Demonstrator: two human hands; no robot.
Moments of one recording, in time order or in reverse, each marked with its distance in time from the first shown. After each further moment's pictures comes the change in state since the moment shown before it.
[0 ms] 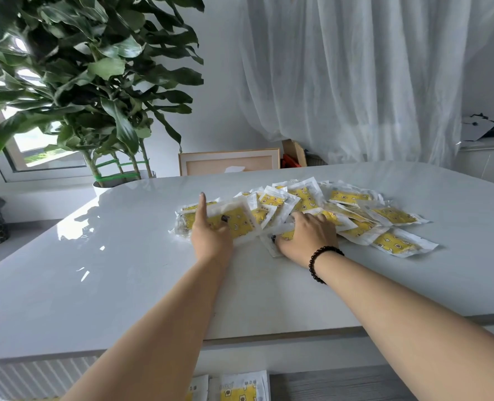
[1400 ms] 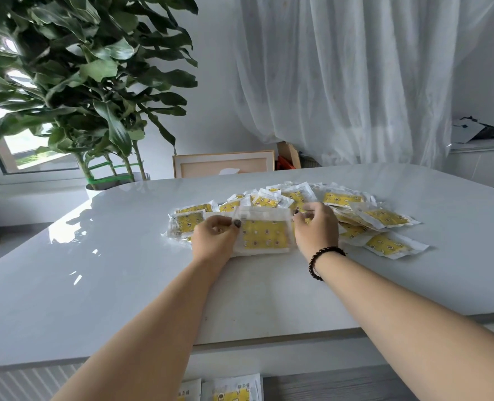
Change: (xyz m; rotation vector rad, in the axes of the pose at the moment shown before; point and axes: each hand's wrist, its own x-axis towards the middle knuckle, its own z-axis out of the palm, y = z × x) left_hand 0.001 -0.004 0.009 0.069 -0.129 0.013; right_hand 0.007 0.009 -0.006 0.665 0.303 0.303
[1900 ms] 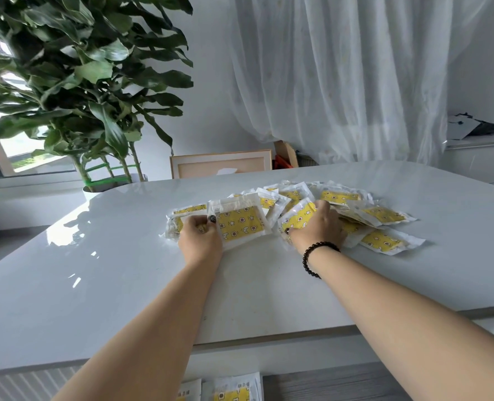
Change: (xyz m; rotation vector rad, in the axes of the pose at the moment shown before) left_hand 0.008 -0.003 -0.003 0.007 0.274 -0.014; right_hand 0.002 0.002 0.000 -0.272 -0.022 0.100
